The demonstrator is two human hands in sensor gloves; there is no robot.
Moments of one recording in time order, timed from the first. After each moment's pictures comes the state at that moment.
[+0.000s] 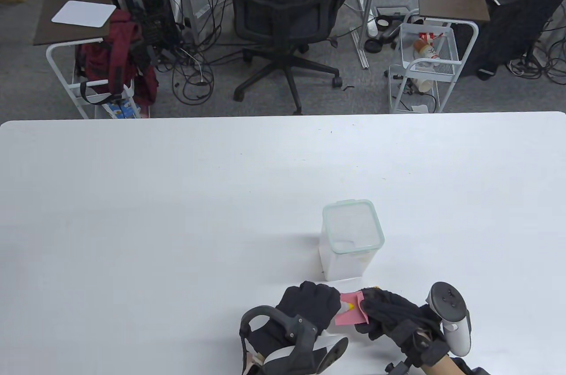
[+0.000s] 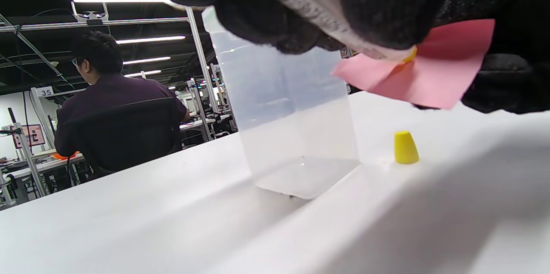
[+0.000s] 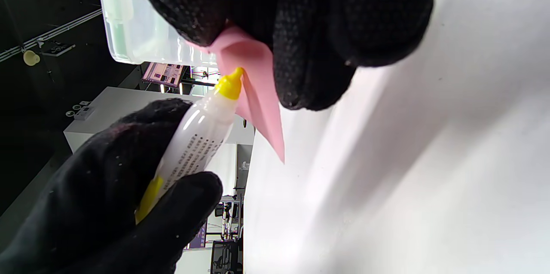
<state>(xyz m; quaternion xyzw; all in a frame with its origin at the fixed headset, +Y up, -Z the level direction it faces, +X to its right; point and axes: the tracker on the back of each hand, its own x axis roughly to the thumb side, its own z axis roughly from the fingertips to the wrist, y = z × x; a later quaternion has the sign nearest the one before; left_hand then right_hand) -0.009 -0.674 -0.161 0.11 -0.29 -0.10 0.95 0.221 -0.773 -0.193 0.04 0.18 0.73 0.65</state>
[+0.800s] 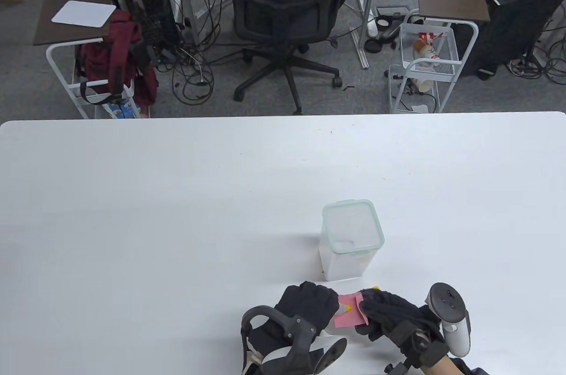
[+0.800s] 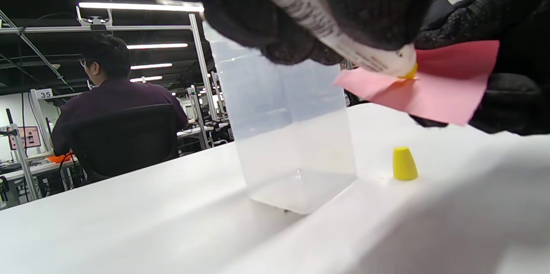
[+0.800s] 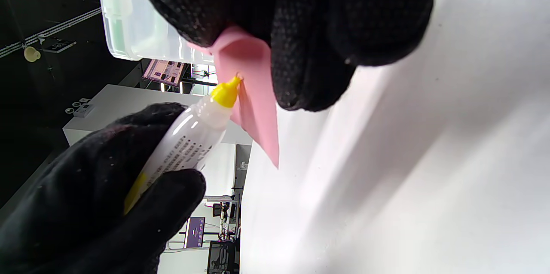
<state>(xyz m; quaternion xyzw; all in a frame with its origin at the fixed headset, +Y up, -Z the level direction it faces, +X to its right) -0.010 -0.674 -0.161 0.12 -0.29 -0.08 0.95 0.220 -0.774 -0.192 0.04 0.17 0.74 0.65</state>
